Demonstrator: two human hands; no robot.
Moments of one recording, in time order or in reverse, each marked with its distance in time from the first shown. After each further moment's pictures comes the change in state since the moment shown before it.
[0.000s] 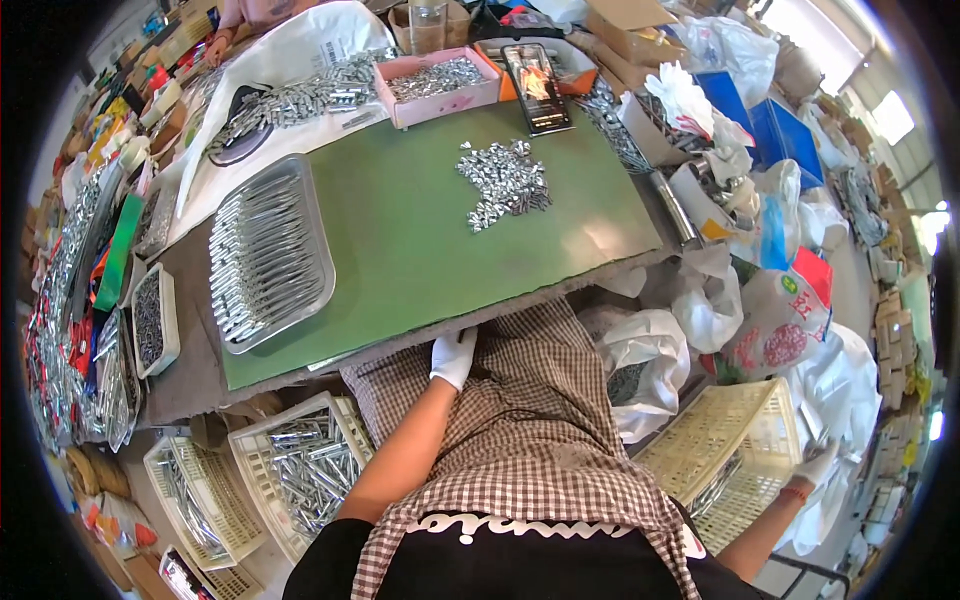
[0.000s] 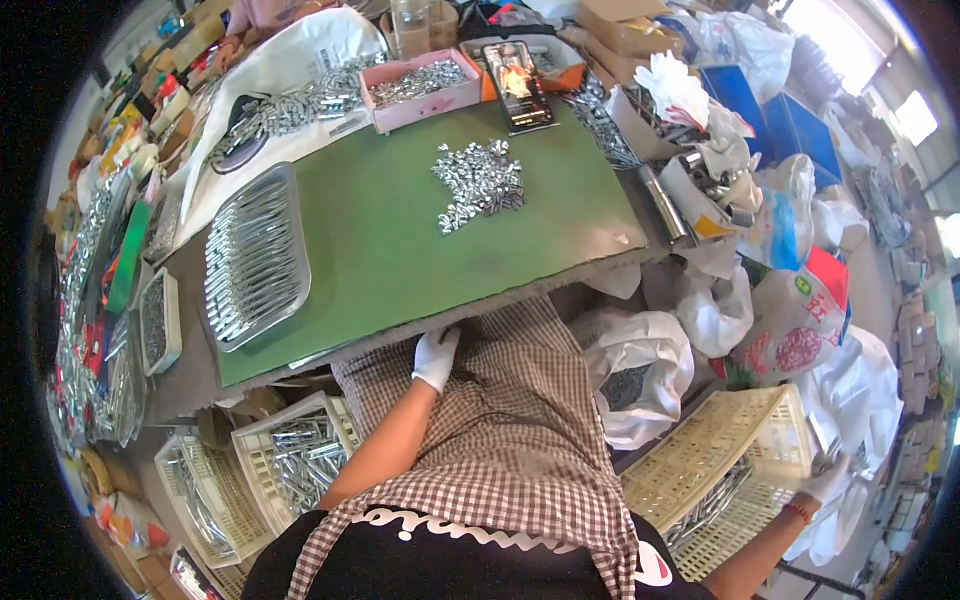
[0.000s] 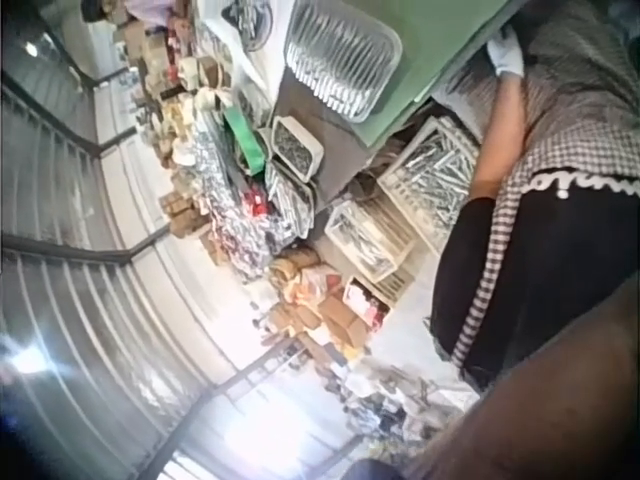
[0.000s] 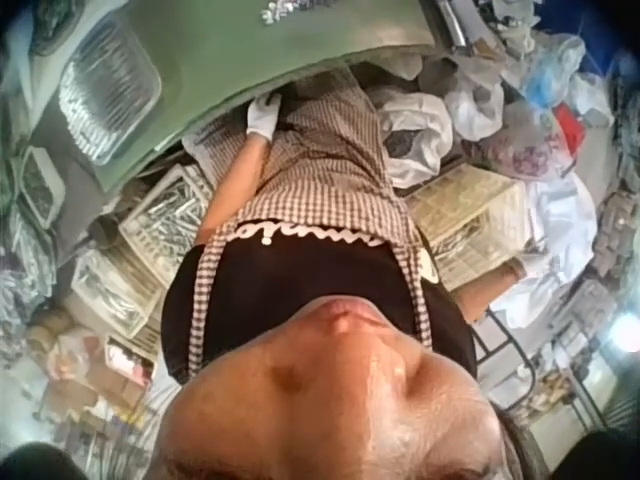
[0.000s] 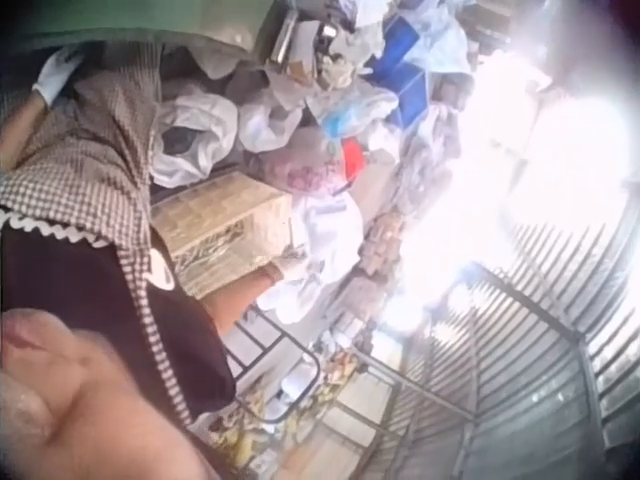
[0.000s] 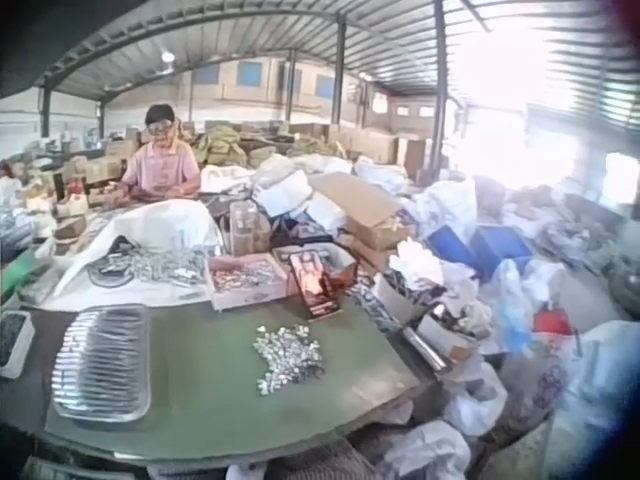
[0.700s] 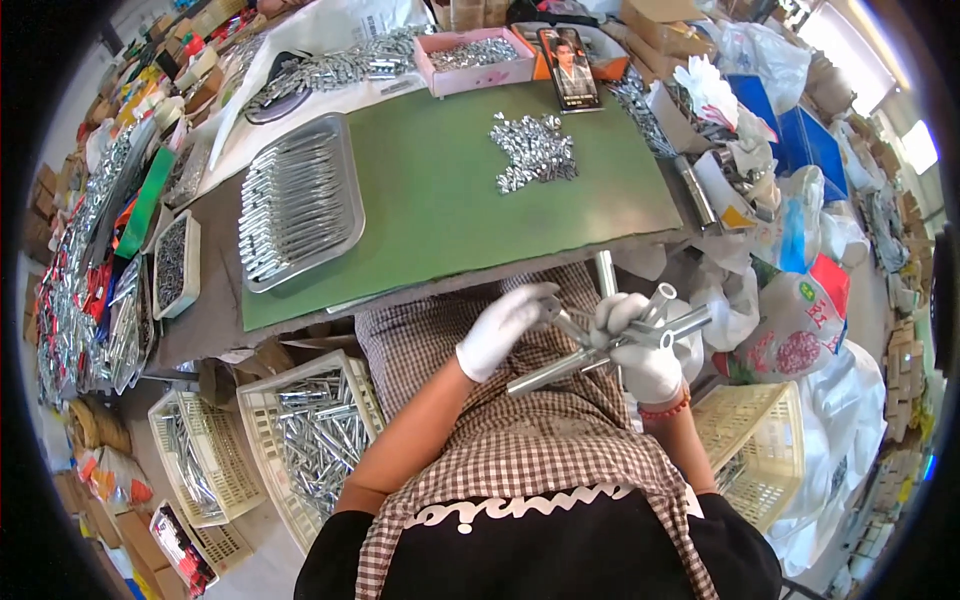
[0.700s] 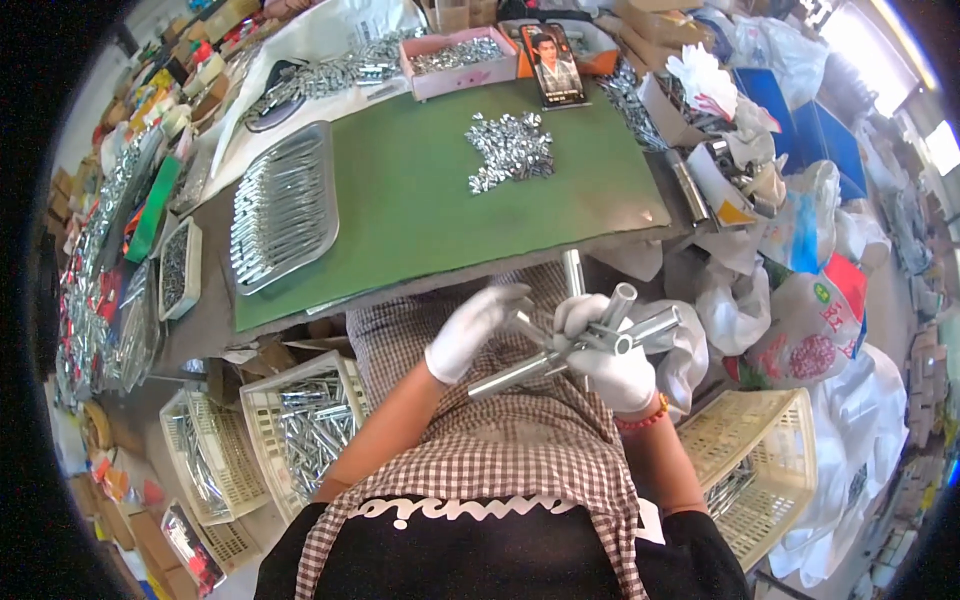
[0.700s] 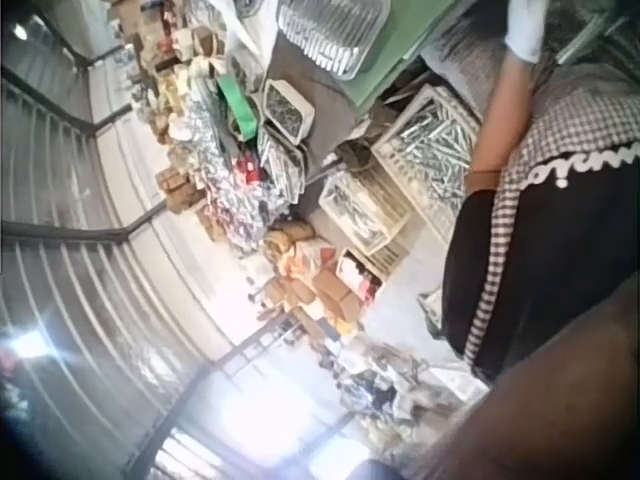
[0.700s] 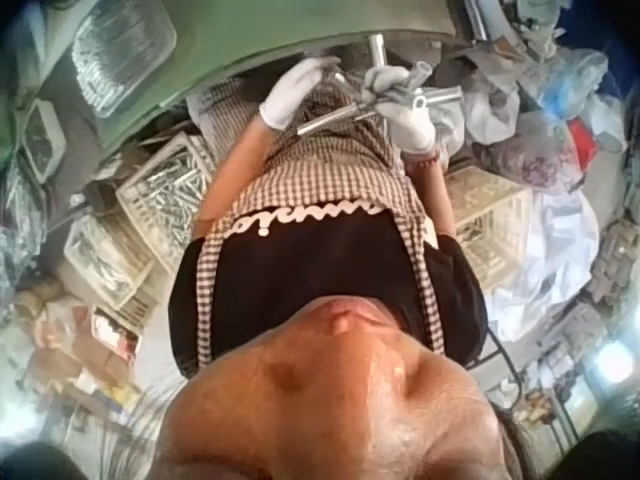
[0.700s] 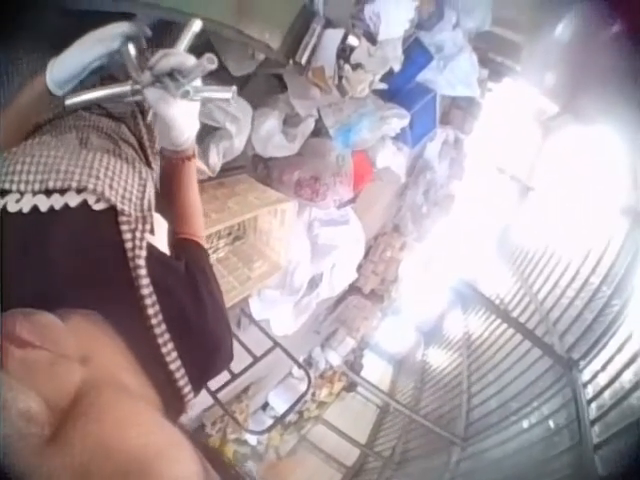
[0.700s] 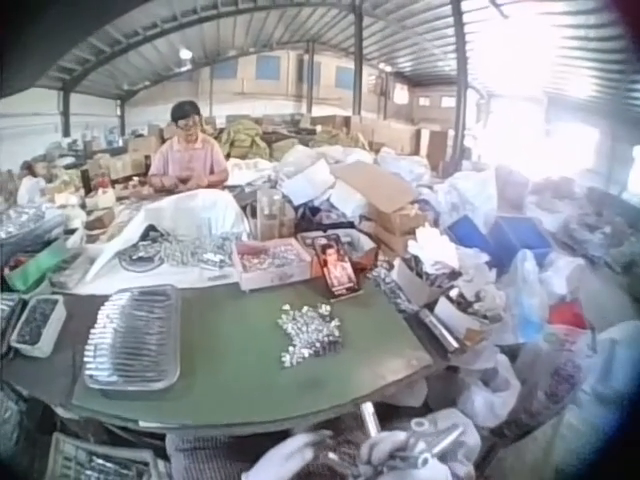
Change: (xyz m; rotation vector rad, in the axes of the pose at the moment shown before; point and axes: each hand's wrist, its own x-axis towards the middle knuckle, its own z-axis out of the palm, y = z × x) left_hand -0.042 0.134 -0.040 -0.748 -0.544 0.175; right_hand -0.427 -0.039 0.293 0.463 -1.801 0.397
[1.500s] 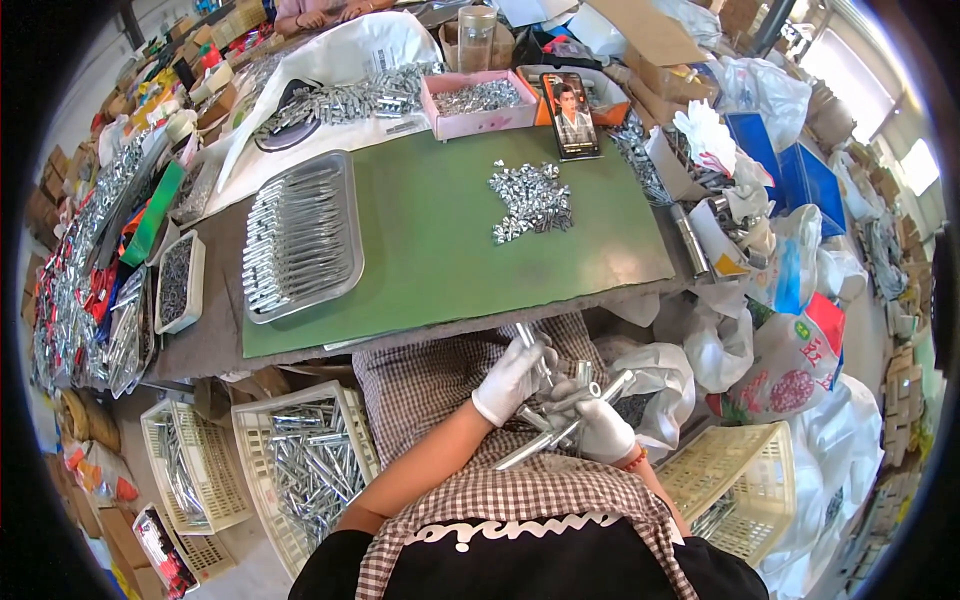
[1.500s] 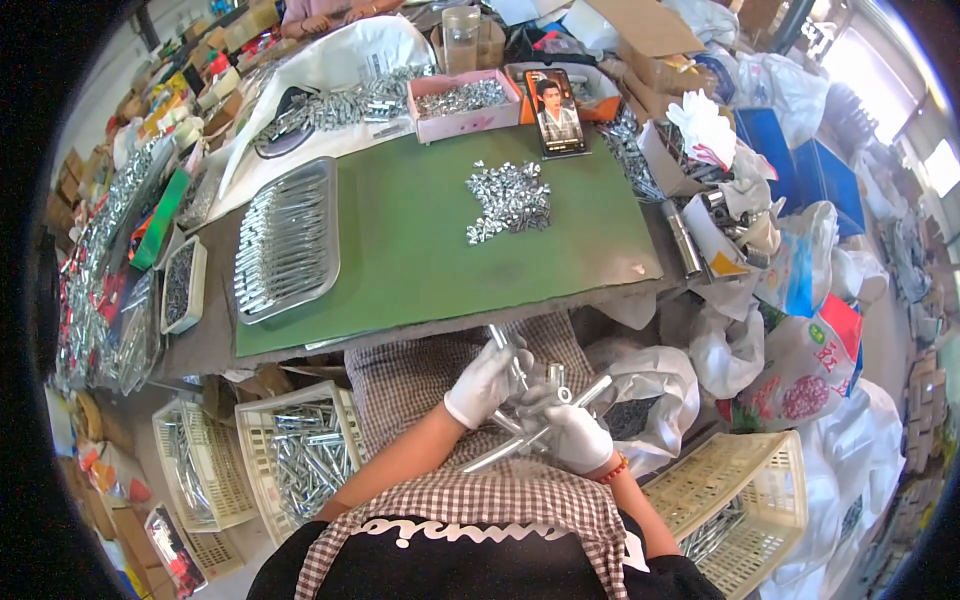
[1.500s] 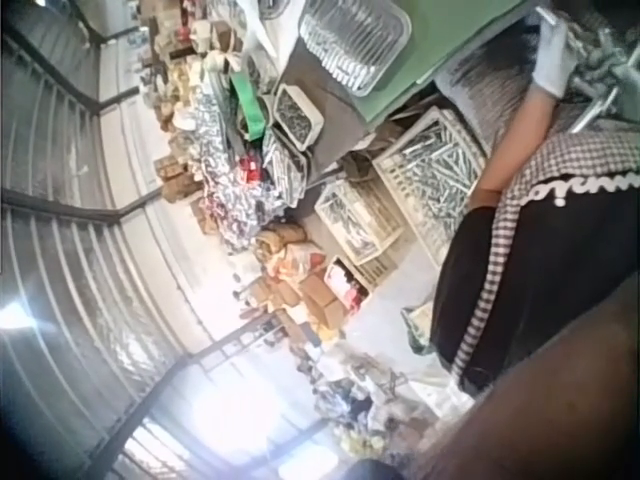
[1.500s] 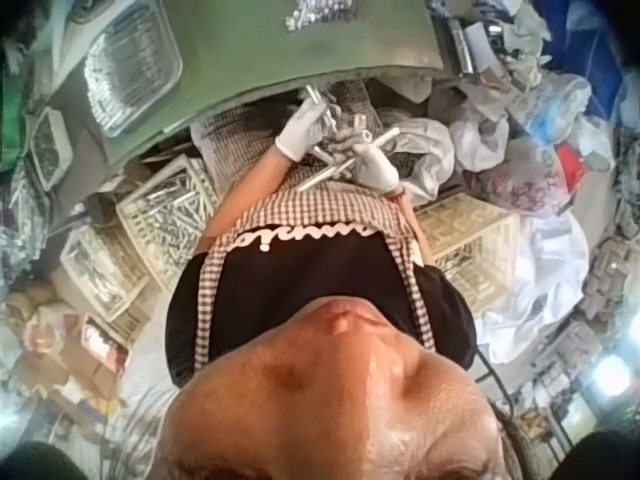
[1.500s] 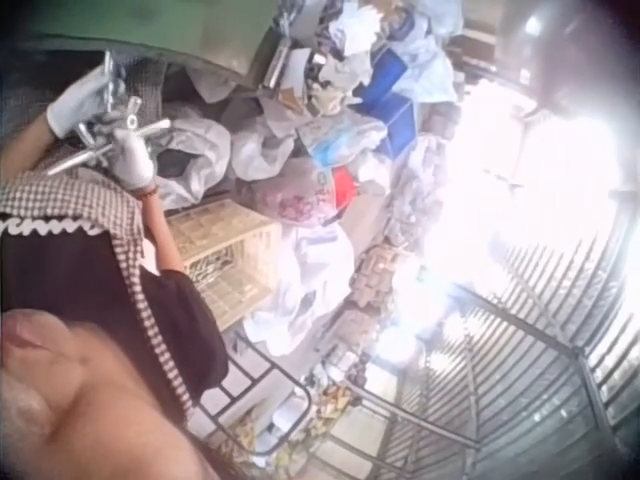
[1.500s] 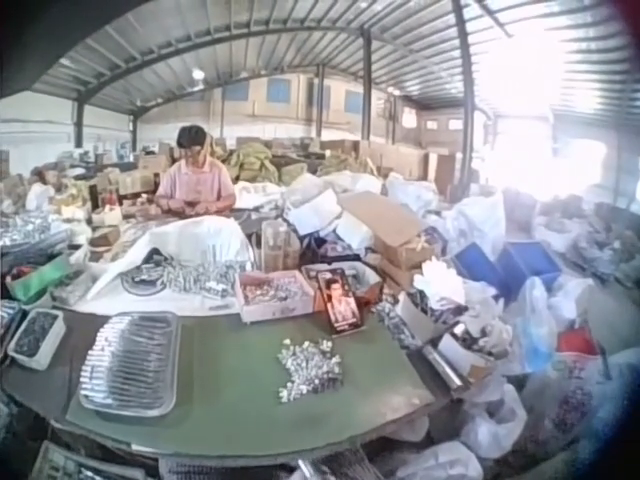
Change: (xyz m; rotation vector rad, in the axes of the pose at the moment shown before) left_hand 0.008 -0.050 0.016 -0.781 0.107 -0.120; right_hand -0.033 0.061 -0.019 0.310 0.045 0.450
